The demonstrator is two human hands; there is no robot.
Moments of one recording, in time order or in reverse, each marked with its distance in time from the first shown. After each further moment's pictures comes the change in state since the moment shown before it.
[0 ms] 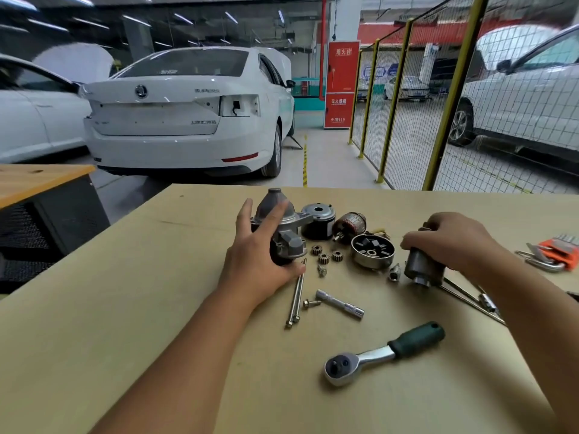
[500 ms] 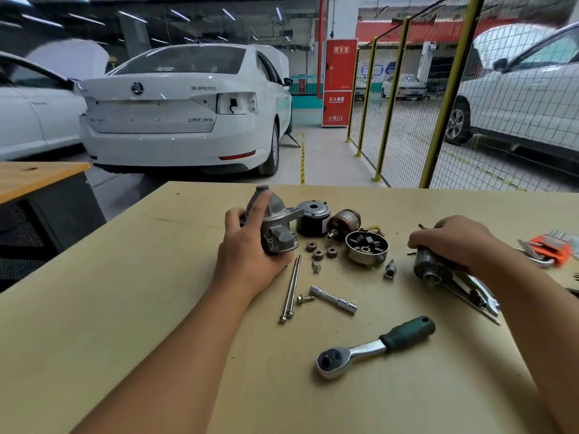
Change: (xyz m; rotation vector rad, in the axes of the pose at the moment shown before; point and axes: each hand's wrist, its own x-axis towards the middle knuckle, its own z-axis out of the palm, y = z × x) left_hand 0.006 -0.008 0.011 -0.004 0.171 -0.028; right_hand 0.016 0.021 -0.004 -0.094 -0.056 0.129
